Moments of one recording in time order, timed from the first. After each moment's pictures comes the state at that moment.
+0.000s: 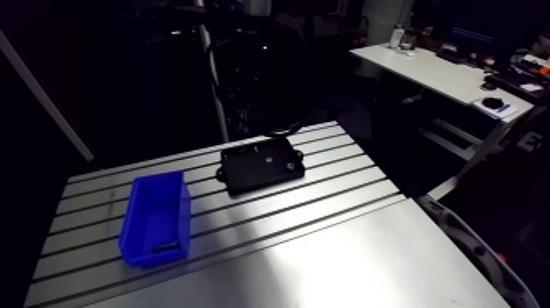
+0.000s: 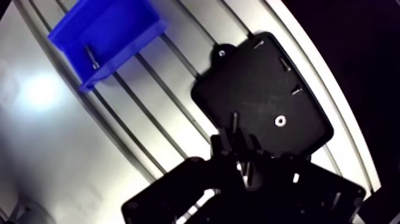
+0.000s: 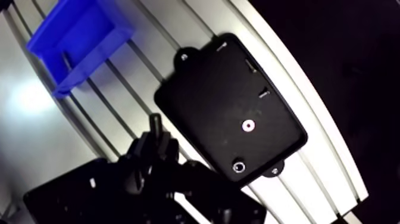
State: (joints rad) arm -0.36 -1.28 1.64 -1.84 -1.42 -2.83
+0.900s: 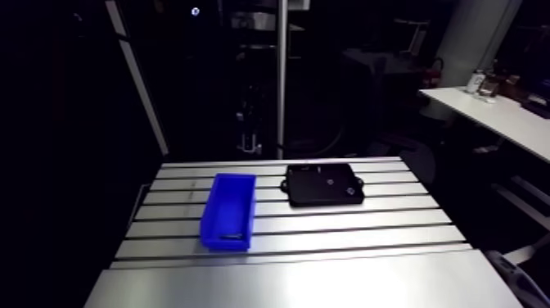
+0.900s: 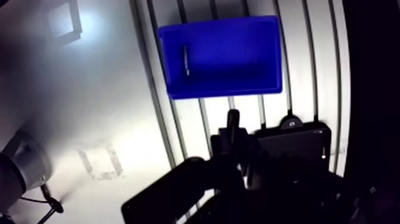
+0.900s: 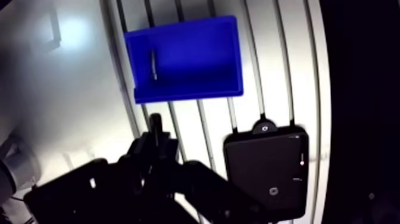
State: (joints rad) arm -0.08 -1.38 1.66 -1.70 -1.54 -3.04
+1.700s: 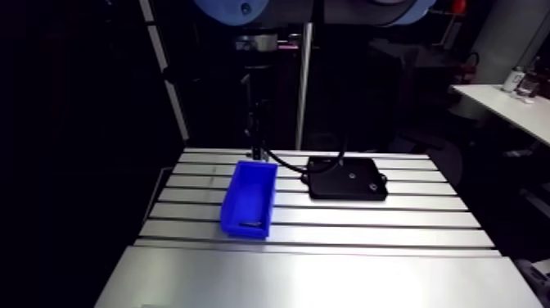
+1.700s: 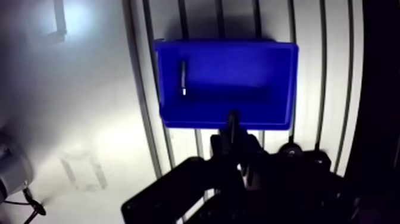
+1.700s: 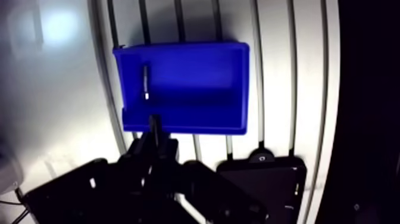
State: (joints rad) arm 0.00 -1.34 1.74 -1.85 -1.58 -3.03
